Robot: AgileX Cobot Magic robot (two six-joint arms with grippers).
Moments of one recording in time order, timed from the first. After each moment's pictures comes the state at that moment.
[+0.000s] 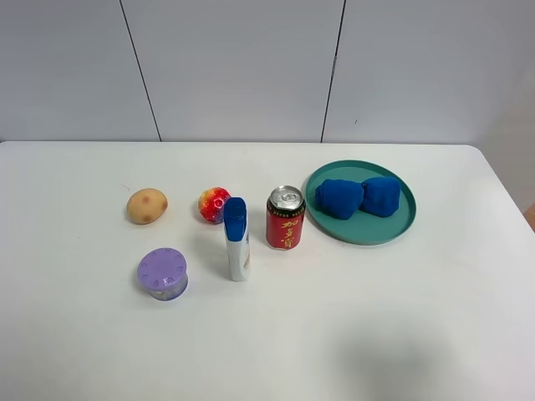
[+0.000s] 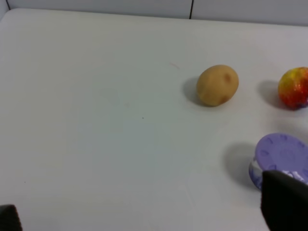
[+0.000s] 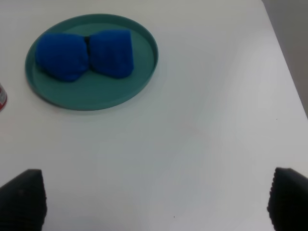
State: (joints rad) left arm -0.07 -0.01 -0.52 0.18 1.07 -0.21; right arm 0.00 0.00 -0.51 0.00 1.06 0.04
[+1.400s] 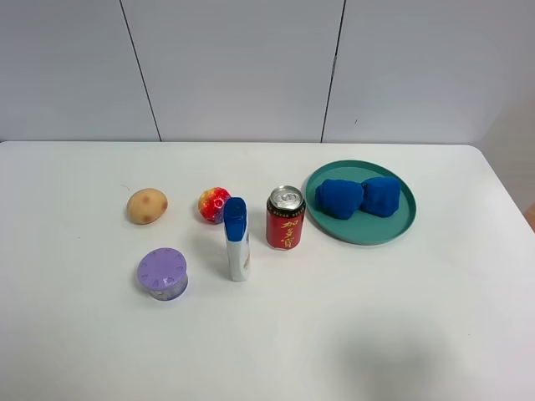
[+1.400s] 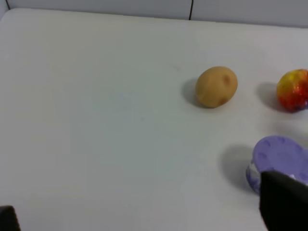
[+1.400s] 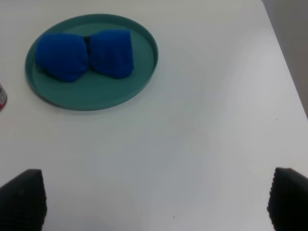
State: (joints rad) left arm -0.07 0.00 -0.52 0.18 1.06 -0.26; right arm 0.00 0.00 -0.51 0.00 1.06 0.04
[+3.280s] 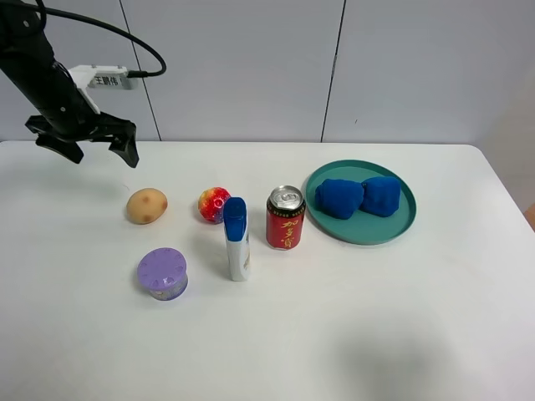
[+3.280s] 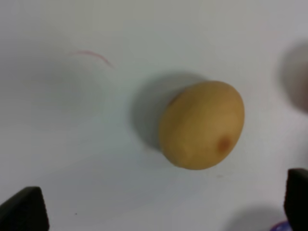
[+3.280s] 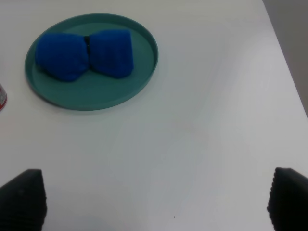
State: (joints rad) left arm -0.07 1.95 -1.53 -0.10 0.98 0.18; right arm 0.00 0.00 -0.51 0.00 1.06 0.04
